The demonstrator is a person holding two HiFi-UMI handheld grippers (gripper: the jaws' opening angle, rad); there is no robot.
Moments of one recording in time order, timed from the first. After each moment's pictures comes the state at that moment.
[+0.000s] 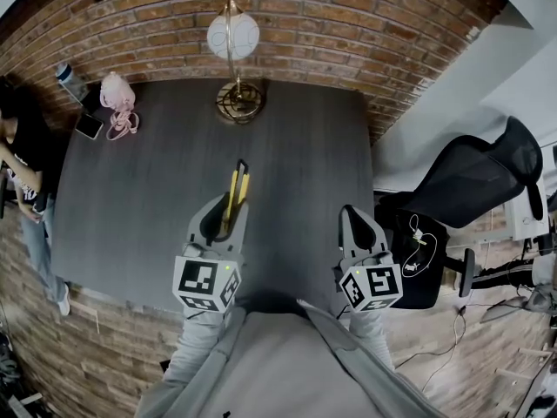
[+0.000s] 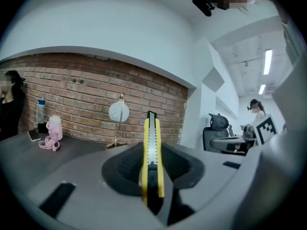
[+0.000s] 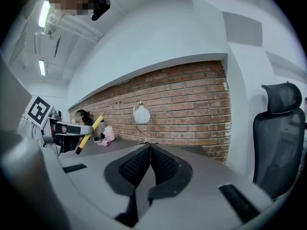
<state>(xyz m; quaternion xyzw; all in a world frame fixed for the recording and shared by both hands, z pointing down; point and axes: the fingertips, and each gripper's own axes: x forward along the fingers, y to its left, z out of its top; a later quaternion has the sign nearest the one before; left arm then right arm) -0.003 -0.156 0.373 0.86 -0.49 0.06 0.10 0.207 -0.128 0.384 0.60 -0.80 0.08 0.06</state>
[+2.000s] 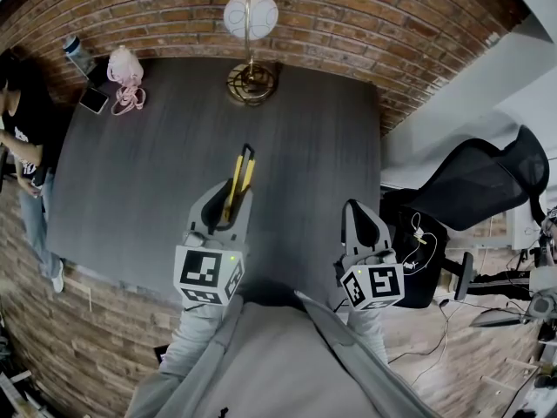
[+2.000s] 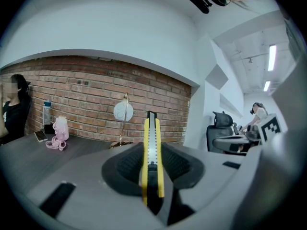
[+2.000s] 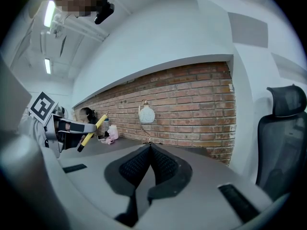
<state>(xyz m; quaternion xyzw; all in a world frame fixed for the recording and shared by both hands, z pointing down) -0.011 -0.149 0.374 0.85 -0.52 0.07 0.10 0.192 -0.122 0.383 0.58 -0.81 0.07 0.07</state>
